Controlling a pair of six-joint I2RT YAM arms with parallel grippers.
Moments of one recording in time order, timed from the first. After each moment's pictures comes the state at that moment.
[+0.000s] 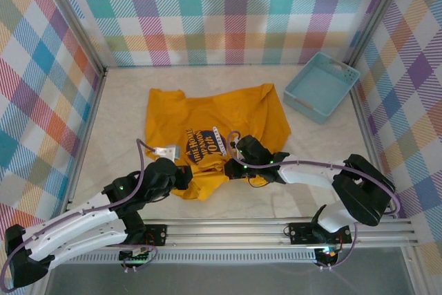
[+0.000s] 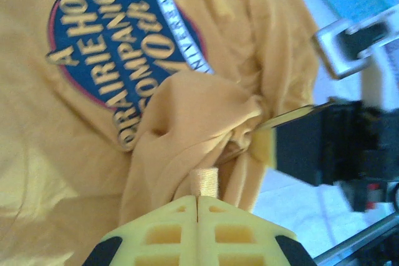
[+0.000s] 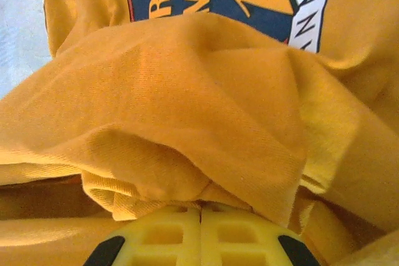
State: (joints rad) left arm -0.96 0.67 0.53 -0.56 -0.23 -0.89; right arm 0.90 1.47 0.69 -0.06 -0.23 0.74
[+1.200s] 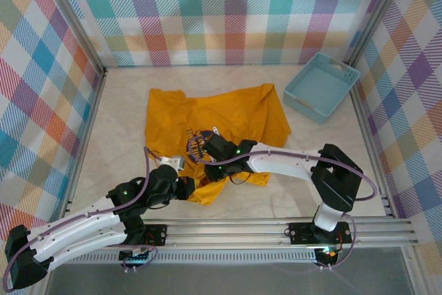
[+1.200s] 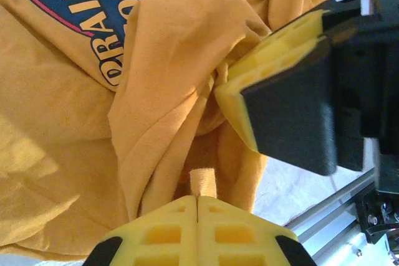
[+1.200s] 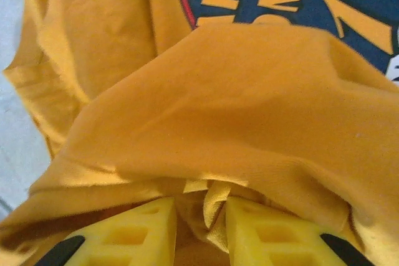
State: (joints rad) left arm -0.96 0.65 0.42 -0.49 -0.07 -0.90; right arm 1.07 1.71 1.17 -0.55 -0.02 0.51
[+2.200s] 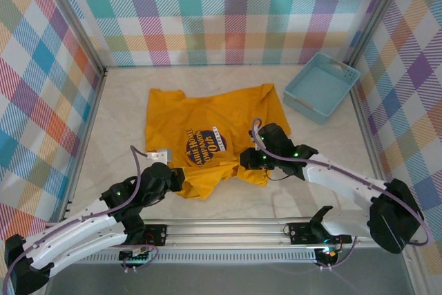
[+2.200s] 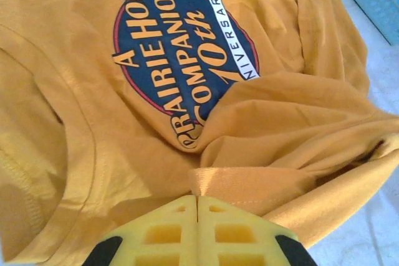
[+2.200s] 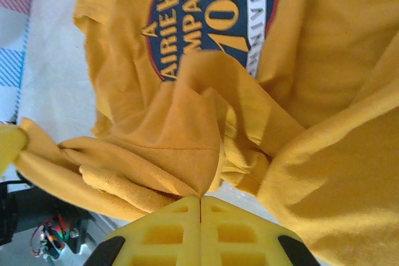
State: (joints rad) left arm -0.90 0.62 0.44 -0.53 -0.28 -0.87; right arm 0.74 1.22 0.73 -0.33 -0.30 0.68
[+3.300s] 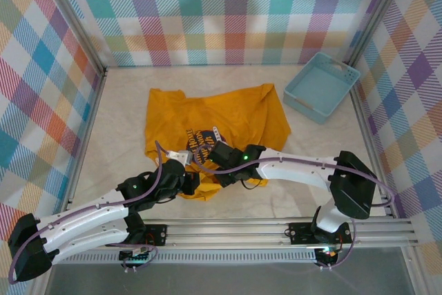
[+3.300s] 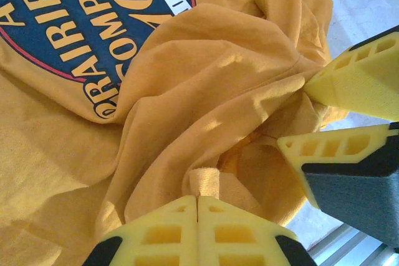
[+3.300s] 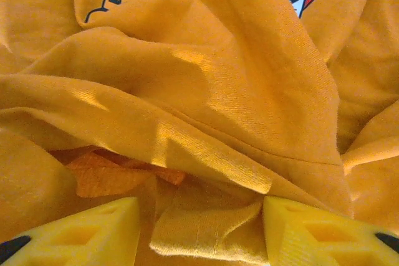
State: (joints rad) left arm -0.96 0.79 0.46 -0.39 -0.11 -0.79; right arm 1.13 1.59 1.12 -0.73 0.20 0.43
